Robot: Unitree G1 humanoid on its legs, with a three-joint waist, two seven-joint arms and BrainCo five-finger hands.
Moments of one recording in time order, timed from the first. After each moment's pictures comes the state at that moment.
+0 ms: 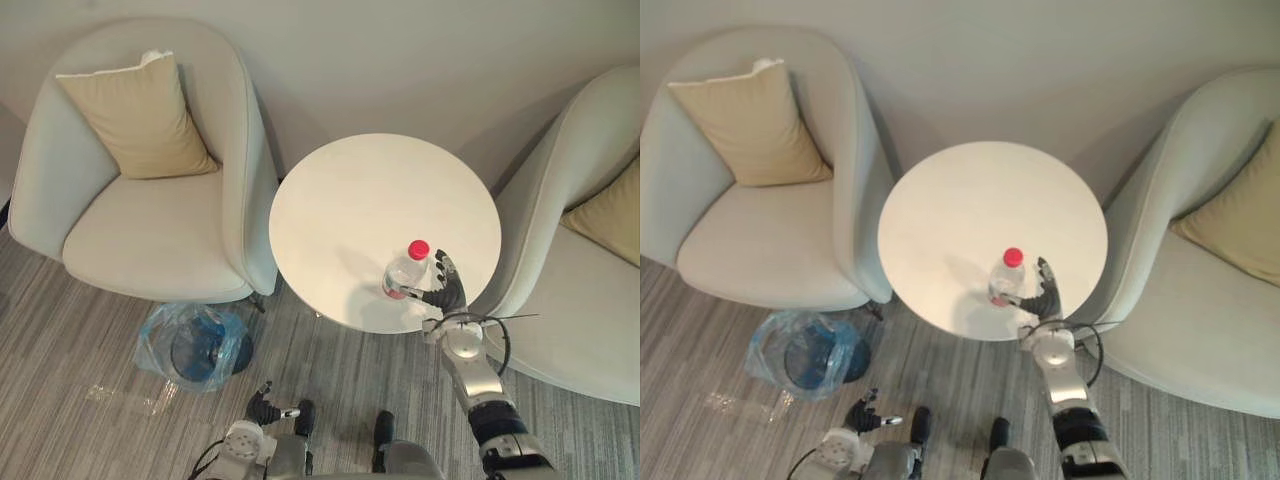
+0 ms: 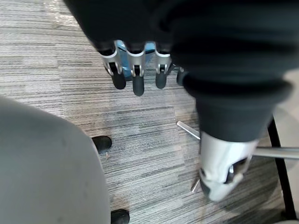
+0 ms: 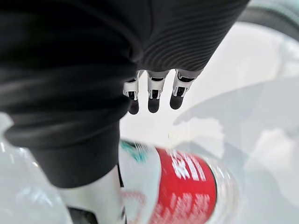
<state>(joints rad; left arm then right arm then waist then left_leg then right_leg) 0.00 0.09 -0.18 0.91 0.15 -0.08 0.13 -0.31 -0.20 0.02 0.51 -0.03 -0.13 -0.24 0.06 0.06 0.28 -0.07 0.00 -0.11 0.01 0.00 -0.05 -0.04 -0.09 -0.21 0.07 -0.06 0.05</state>
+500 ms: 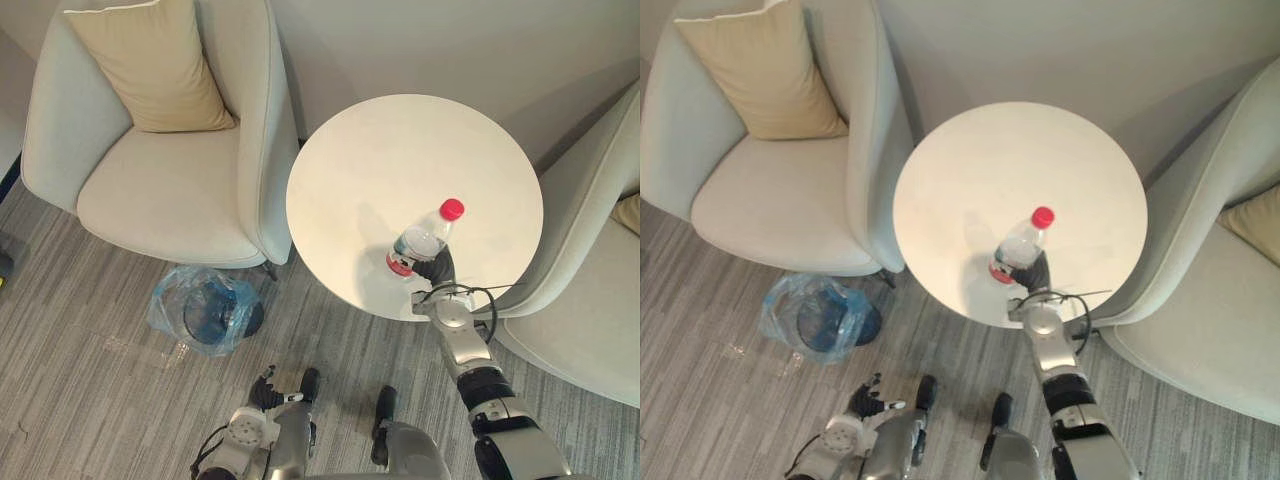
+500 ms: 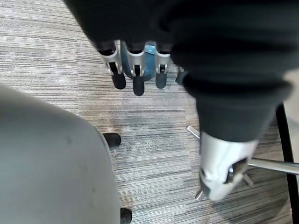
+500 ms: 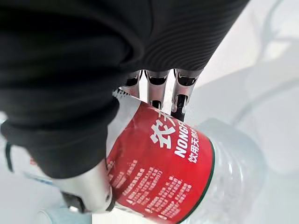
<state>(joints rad) -0.01 0.09 -0.18 0.87 0.15 -0.08 0.13 -0.38 -0.20 0.05 0.51 0.00 -0.12 -0.26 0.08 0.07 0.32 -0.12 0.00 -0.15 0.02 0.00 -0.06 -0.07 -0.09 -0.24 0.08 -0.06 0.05</state>
